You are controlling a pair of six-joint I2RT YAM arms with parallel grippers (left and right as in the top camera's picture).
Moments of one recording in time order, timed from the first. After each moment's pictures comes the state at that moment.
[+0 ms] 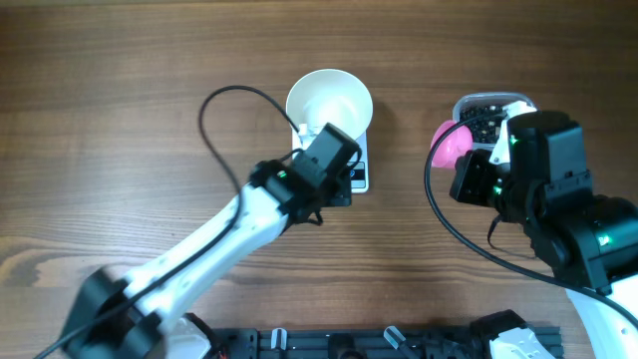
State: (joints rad) left arm -0.74 1.52 1.10 -0.68 -0.04 -0.72; right arm 0.29 1.05 1.30 -1.13 -0.02 0.47
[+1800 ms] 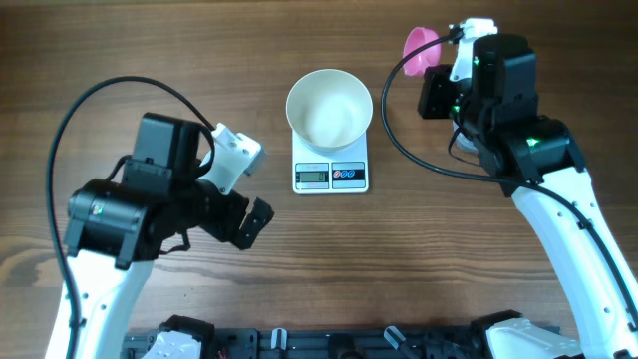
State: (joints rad) left arm -0.26 1.13 1.34 -1.35 0.28 0.29; right arm 0.26 1.37 1.30 -0.56 -0.05 0.26
